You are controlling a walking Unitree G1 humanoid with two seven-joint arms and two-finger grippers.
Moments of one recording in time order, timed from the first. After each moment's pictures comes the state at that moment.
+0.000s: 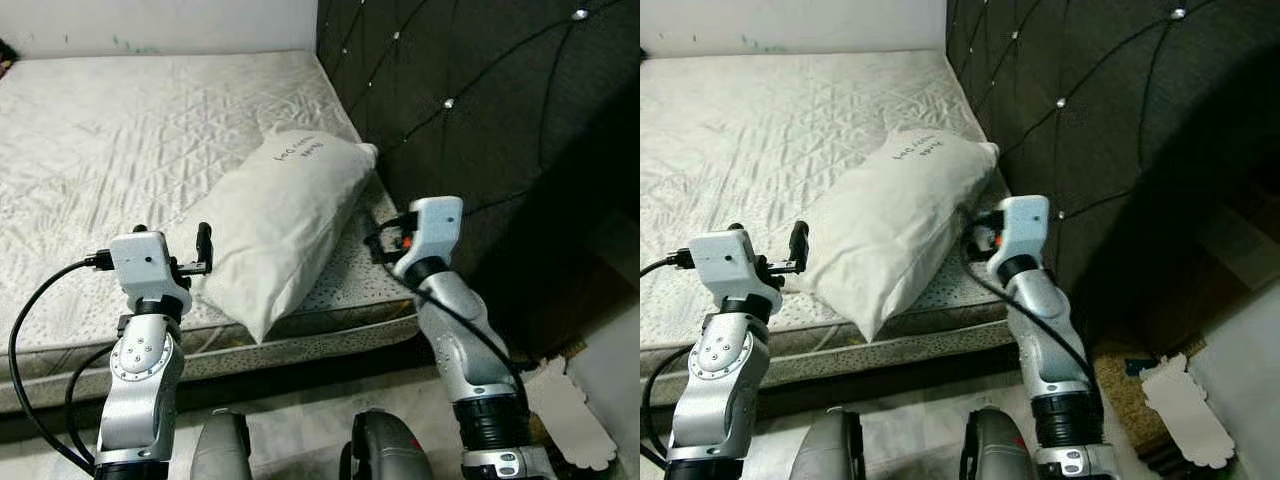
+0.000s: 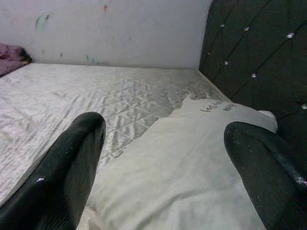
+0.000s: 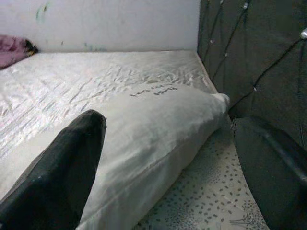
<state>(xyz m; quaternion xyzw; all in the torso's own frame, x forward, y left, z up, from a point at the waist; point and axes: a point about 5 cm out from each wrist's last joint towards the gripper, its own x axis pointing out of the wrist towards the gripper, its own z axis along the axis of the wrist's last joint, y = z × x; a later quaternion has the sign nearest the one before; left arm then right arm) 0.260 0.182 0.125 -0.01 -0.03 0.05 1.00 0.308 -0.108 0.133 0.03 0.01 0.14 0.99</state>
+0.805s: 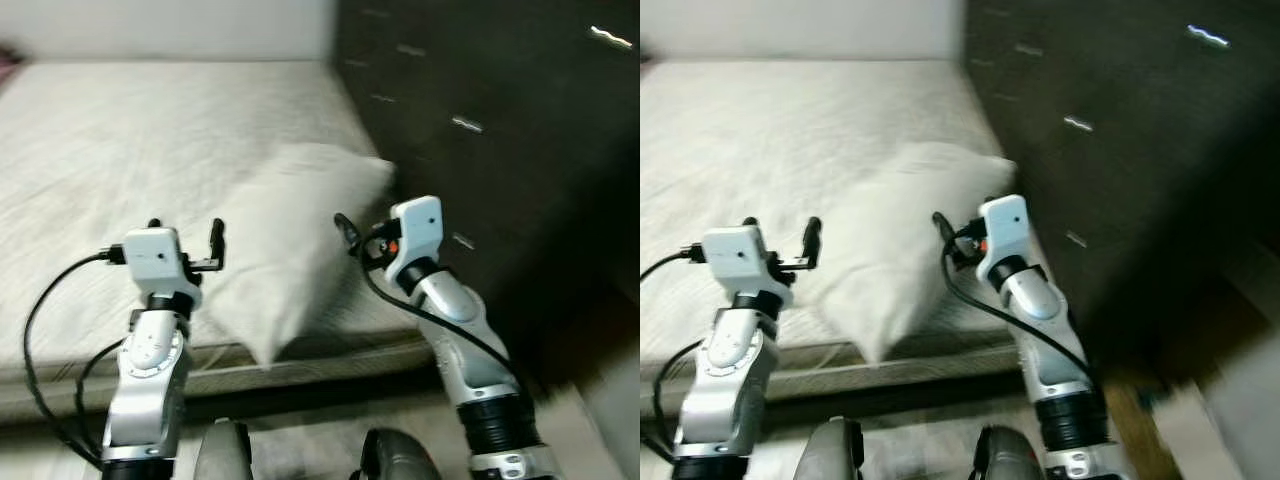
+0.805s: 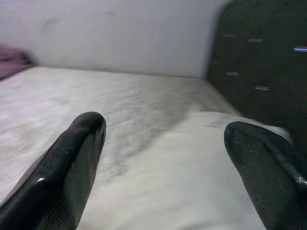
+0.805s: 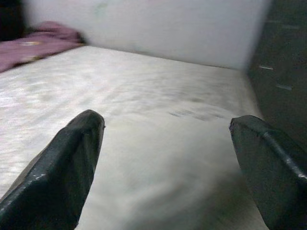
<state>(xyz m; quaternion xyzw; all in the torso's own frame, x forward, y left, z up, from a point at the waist) 0.264 0.175 0.130 -0.01 -0.04 0.03 1.00 0.304 -0.094 0.139 0.00 -0.02 0.22 0.97</state>
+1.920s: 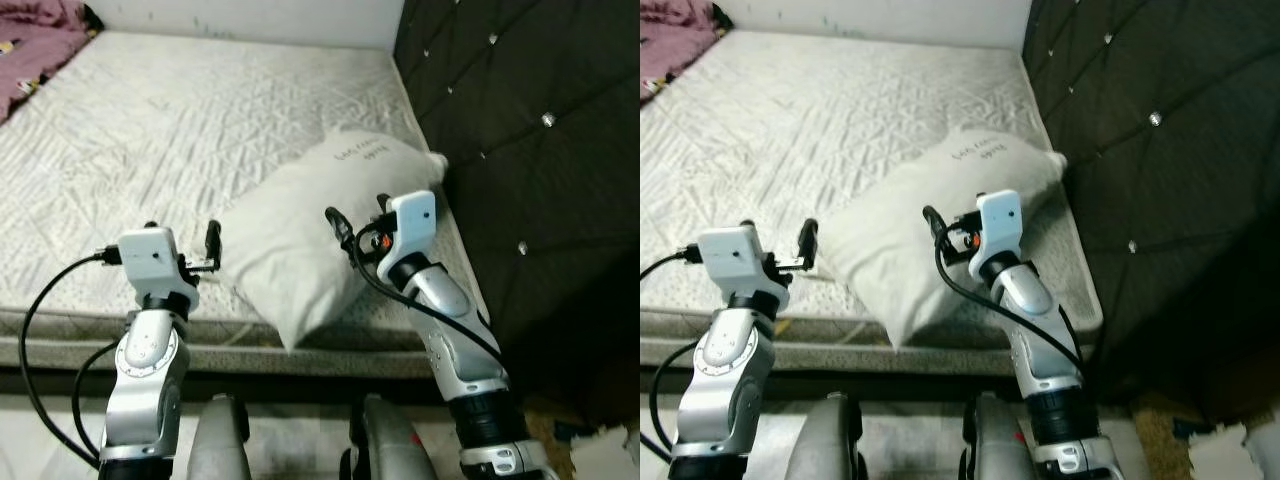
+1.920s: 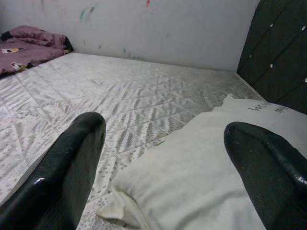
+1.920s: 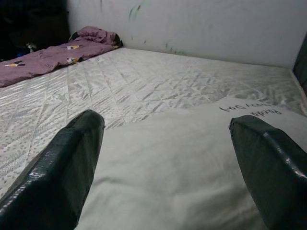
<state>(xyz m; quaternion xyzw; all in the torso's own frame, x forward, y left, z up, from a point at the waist) 0.264 0.177 0.129 -0.02 -0.03 0.03 1.00 0.308 -0.091 0.143 0.03 -0.02 0.23 0.97</state>
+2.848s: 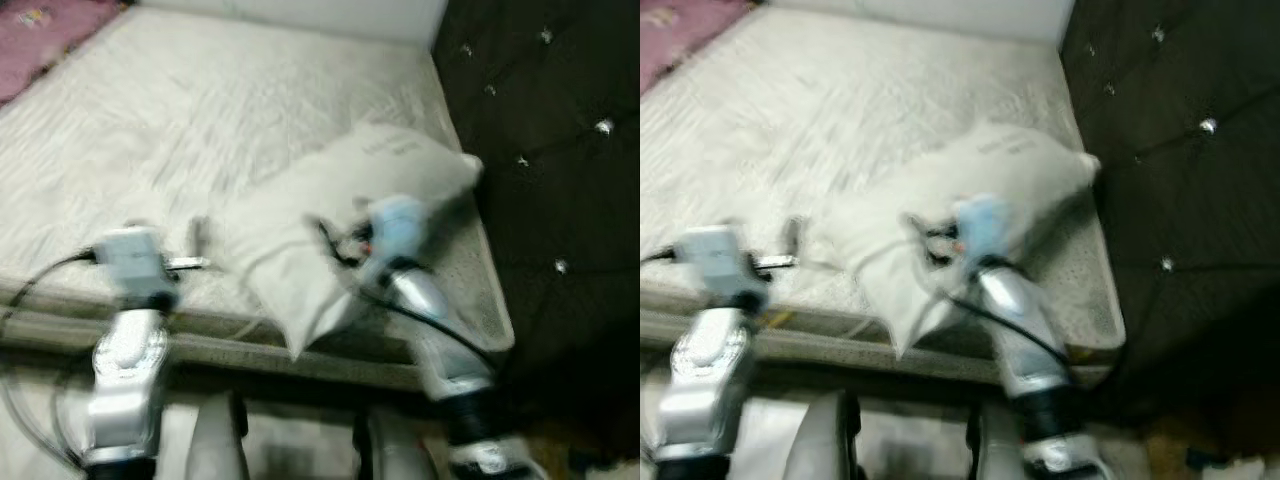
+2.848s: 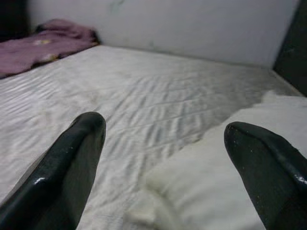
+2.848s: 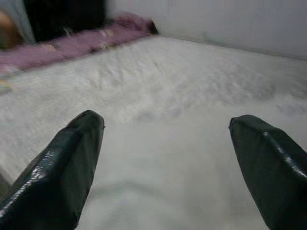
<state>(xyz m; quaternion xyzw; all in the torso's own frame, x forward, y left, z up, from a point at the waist) 0.262 0.191 0.131 -0.02 -0.04 0.05 1.00 0.308 -0.065 0.148 0.02 -0.03 0.28 0.96</state>
